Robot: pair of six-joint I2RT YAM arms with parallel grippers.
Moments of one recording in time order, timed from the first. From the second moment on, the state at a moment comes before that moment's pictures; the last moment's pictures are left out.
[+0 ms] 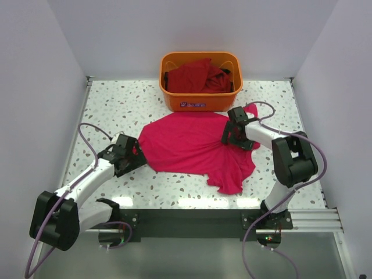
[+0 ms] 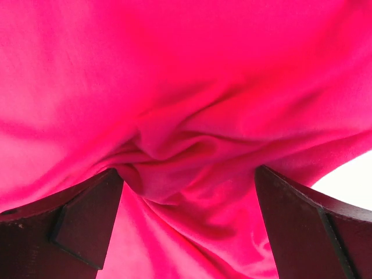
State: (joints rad) left arm -0.32 1.11 0.58 -0.57 -0.22 -0.78; right arm 0.34 1.72 1.02 -0.54 0.27 0.65
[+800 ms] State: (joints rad) left arm -0.31 1.31 0.57 -0.32 -0.21 -0.74; right arm 0.42 1.16 0.90 -0.66 0.29 0.58
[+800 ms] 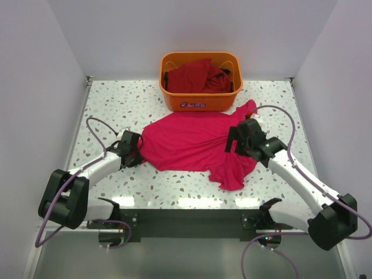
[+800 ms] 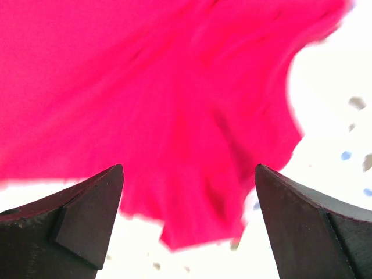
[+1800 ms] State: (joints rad) left arm -0.31 0.94 0.71 -0.68 -0.27 -0.74; right arm 0.92 1.25 0.87 -1.04 0.56 0.96
